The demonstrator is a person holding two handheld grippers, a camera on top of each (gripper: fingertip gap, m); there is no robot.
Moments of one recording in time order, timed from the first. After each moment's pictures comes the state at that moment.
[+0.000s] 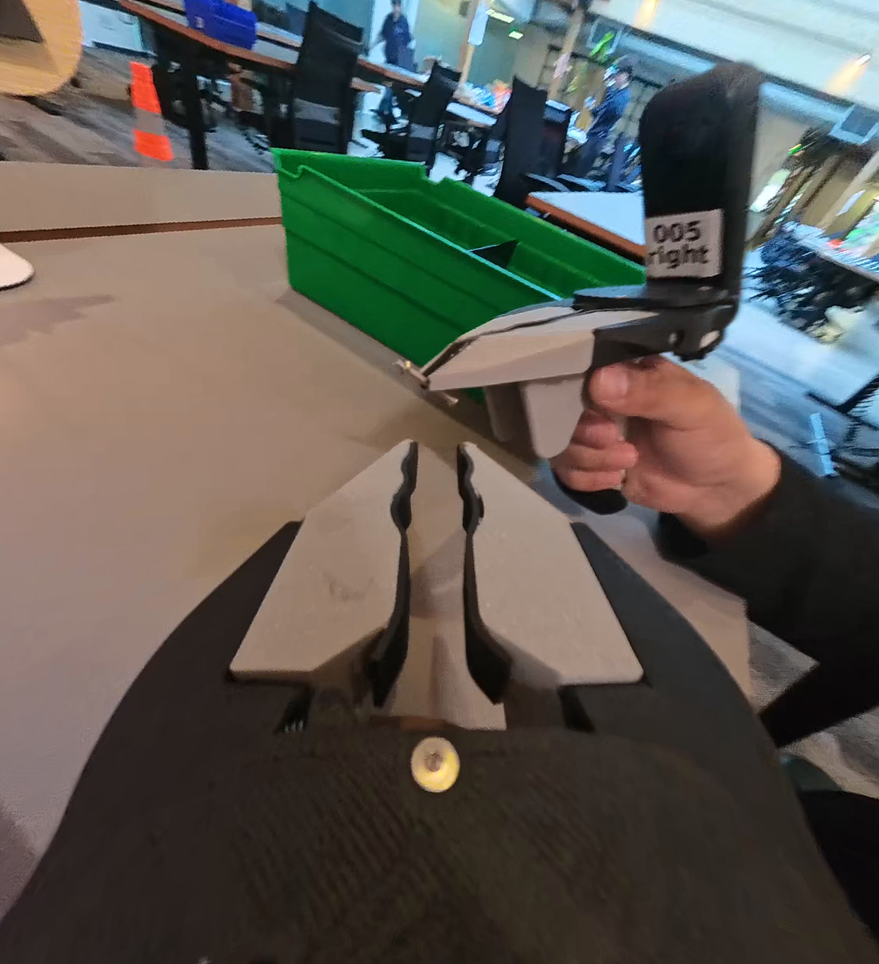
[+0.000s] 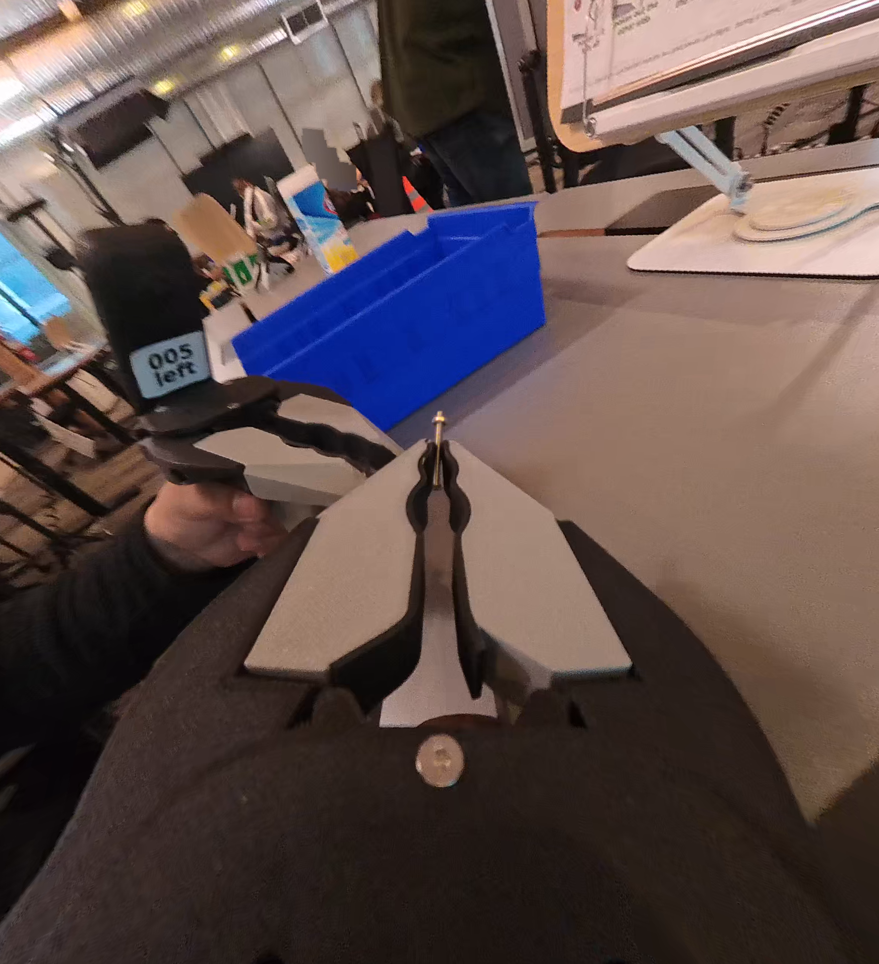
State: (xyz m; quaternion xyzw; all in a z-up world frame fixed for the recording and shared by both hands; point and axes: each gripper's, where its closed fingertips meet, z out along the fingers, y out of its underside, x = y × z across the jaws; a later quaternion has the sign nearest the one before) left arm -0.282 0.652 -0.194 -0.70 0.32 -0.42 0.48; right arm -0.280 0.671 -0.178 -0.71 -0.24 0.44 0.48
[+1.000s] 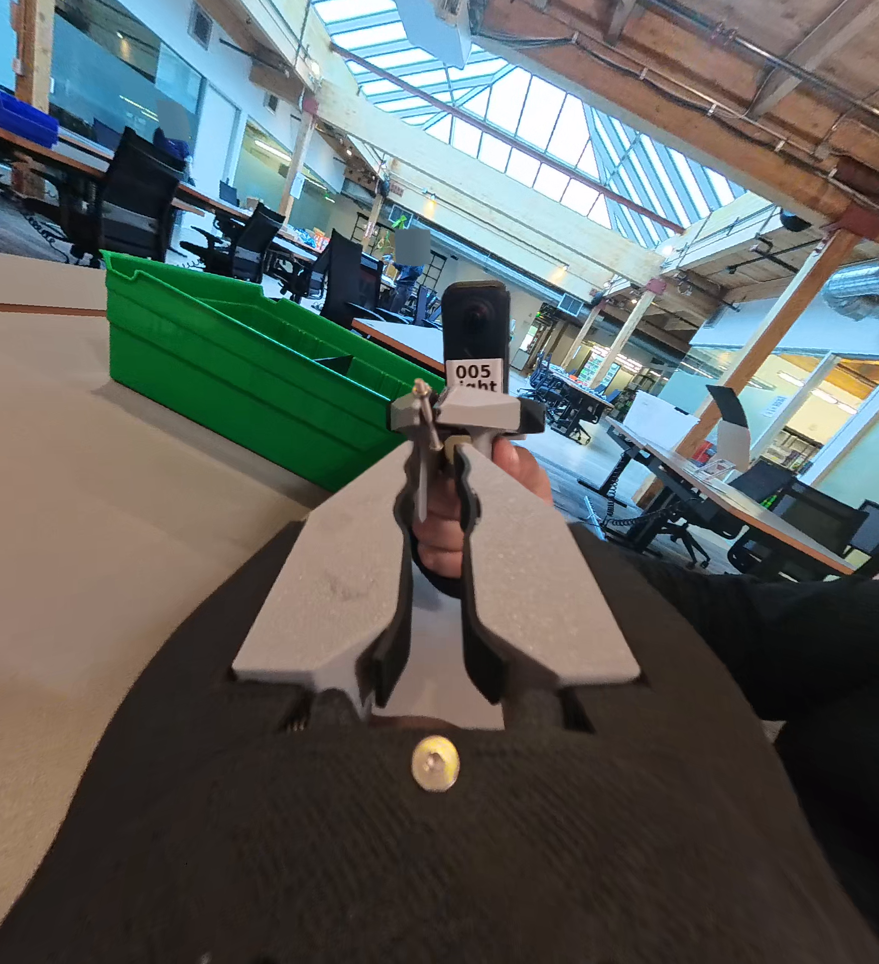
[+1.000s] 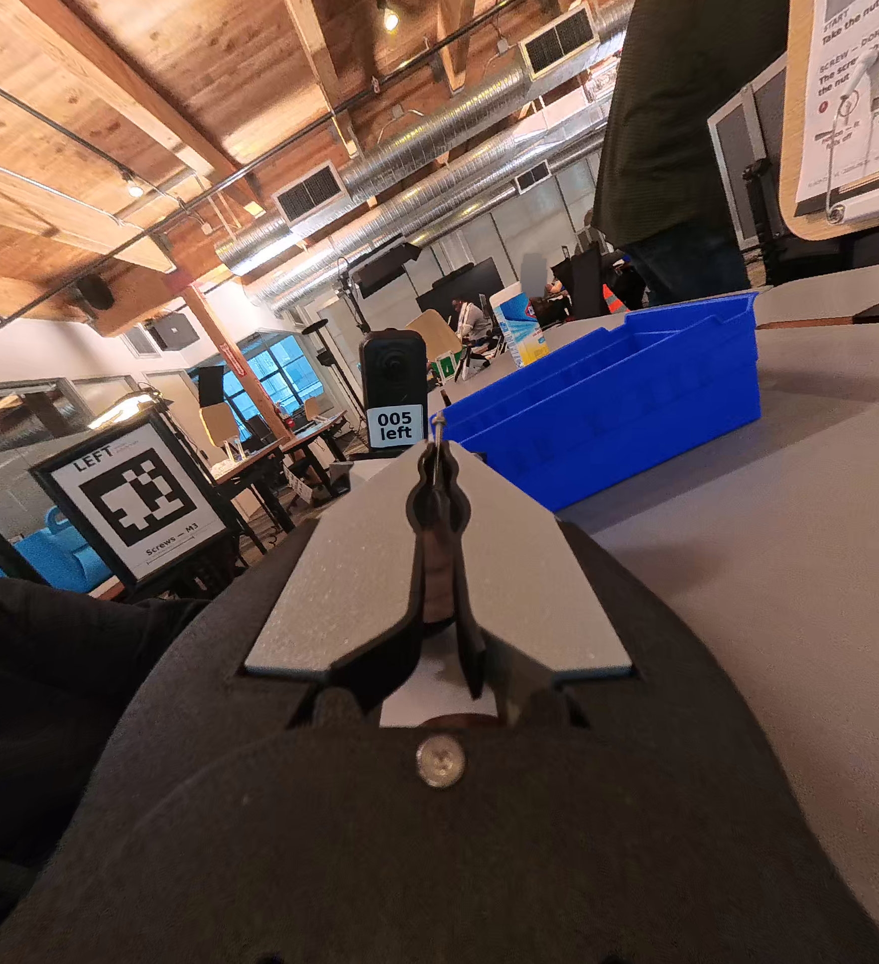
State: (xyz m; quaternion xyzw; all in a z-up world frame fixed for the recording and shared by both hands) left arm -0.279 0.617 -0.139 -0.58 0.30 -0.60 0.46; right arm -0.302 0.627 -0.126 -0.57 -0.26 0.62 0.47
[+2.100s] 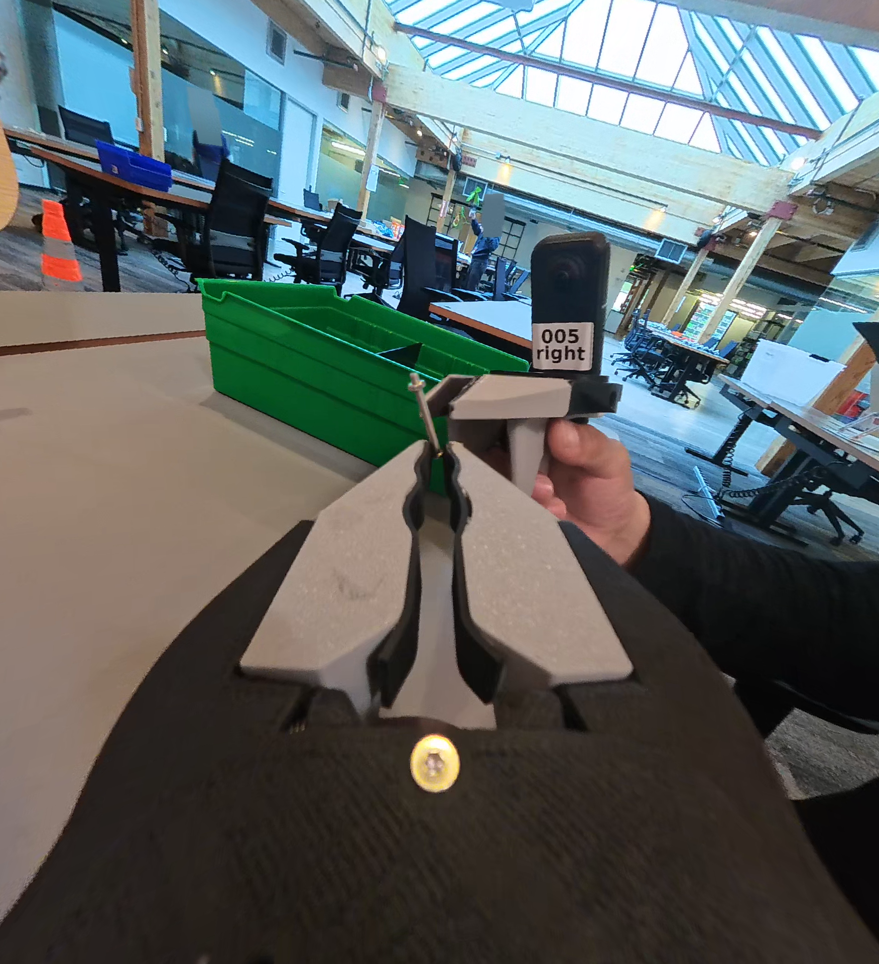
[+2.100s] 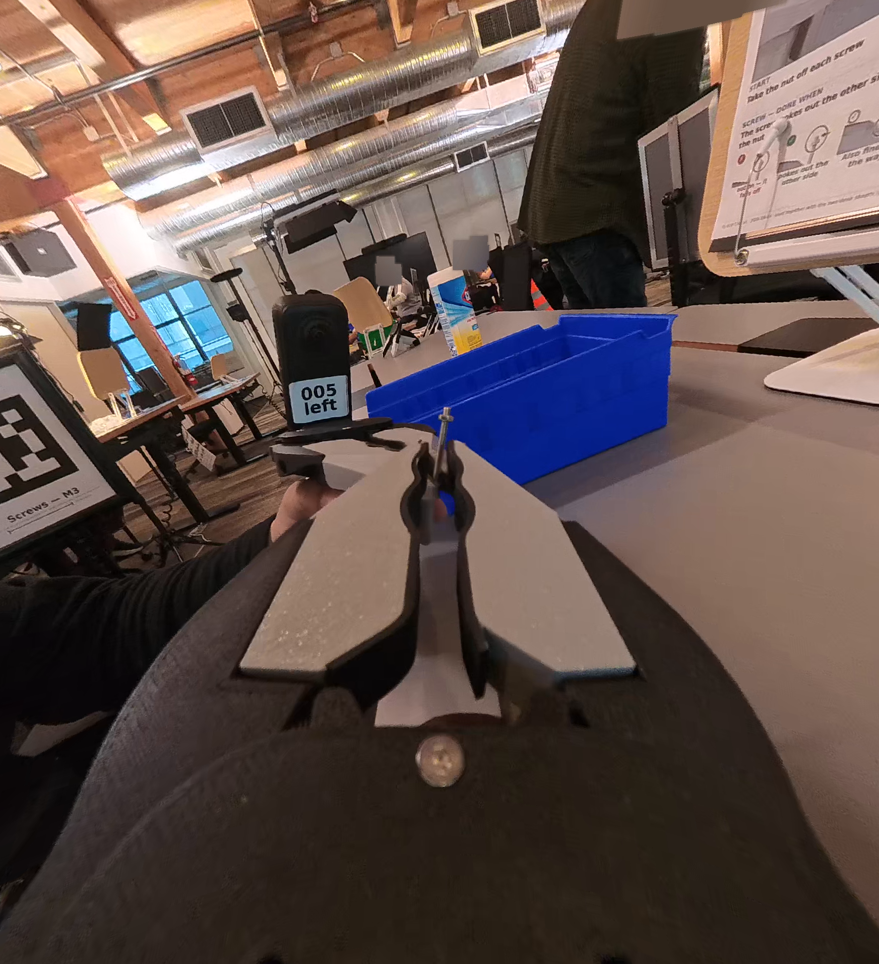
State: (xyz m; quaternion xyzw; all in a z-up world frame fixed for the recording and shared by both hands) left arm -0.285 0.629 -0.149 -0.61 0.32 -0.51 0.51; right arm -0.298 0.634 -0.133 -0.60 -0.29 0.53 0.52
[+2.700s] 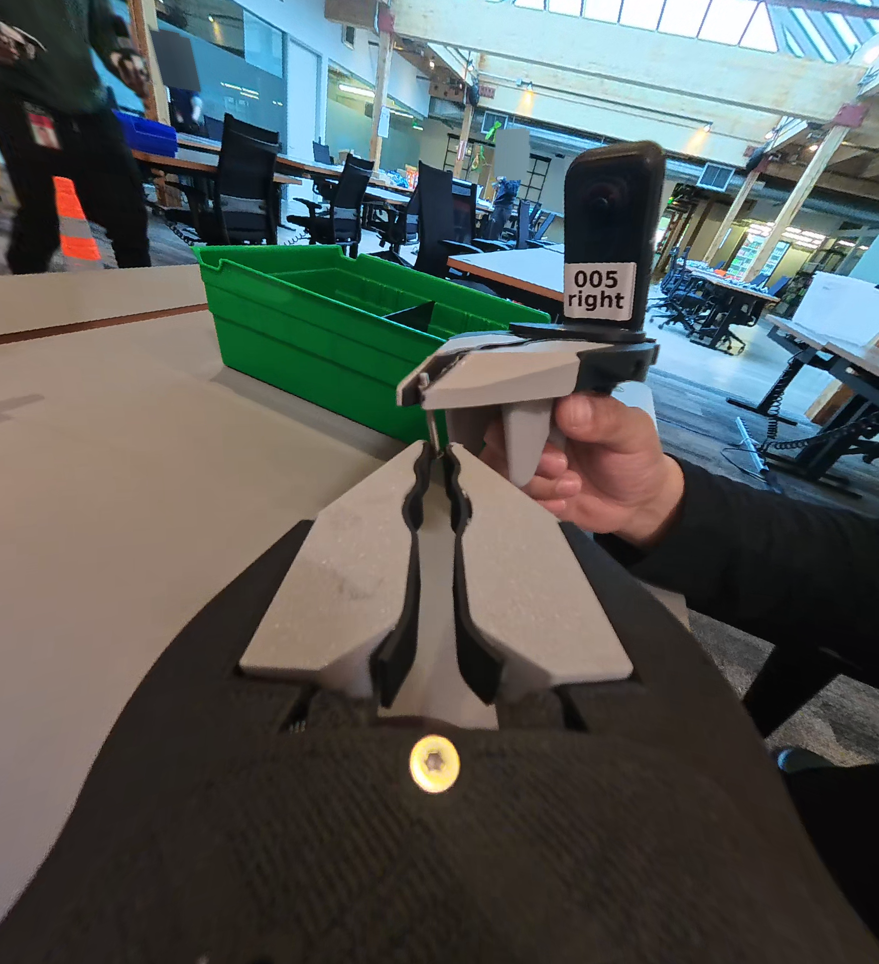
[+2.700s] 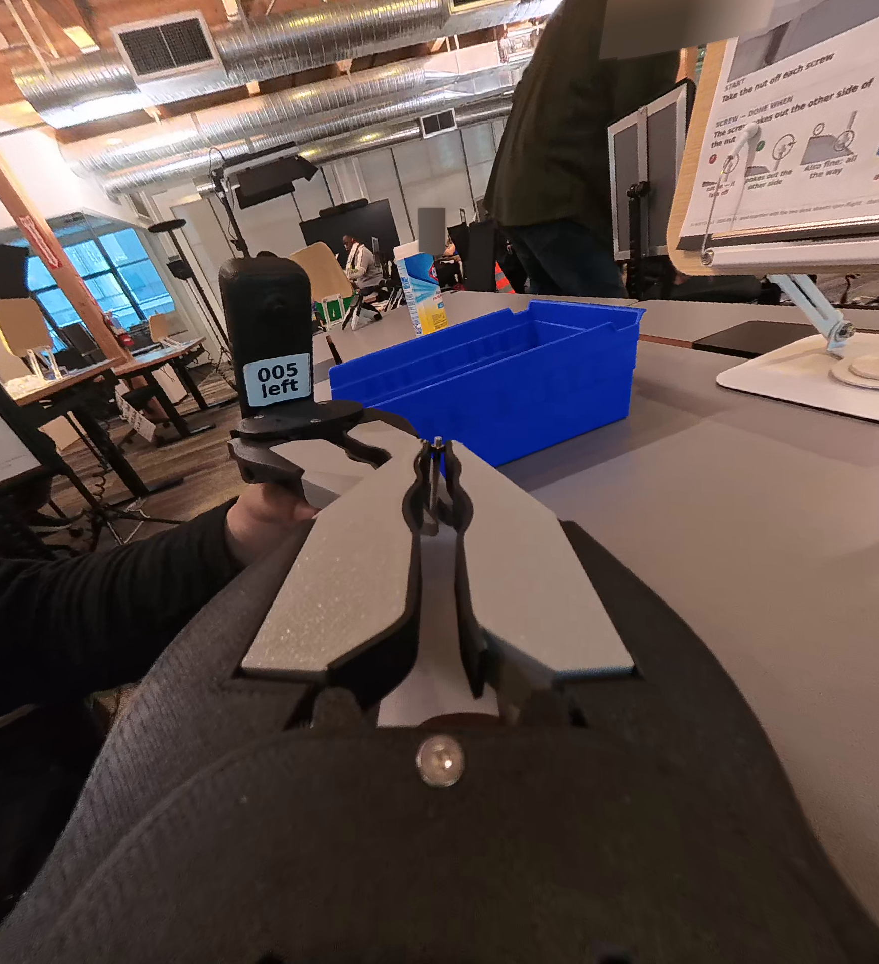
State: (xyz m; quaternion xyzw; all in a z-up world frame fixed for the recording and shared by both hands) left arm -0.276 0.627 -0.164 -0.63 0.36 -0.47 0.51; right arm -0.299 0.638 -0.141 -0.62 -0.31 0.48 0.54
